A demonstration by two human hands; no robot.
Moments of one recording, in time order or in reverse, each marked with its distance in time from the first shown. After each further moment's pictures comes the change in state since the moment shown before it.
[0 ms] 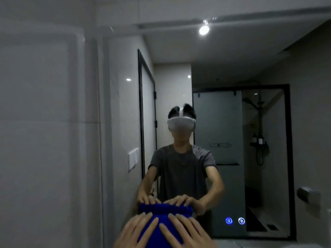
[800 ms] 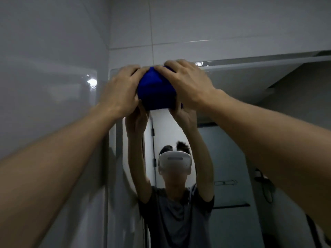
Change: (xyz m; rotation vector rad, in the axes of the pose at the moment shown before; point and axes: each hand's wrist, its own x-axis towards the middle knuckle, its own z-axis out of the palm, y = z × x) left_hand 0.307 -0.341 -0.159 0.096 0.203 -0.412; right_hand 0.453 0.089 0.055 -0.081 -0.277 -0.192
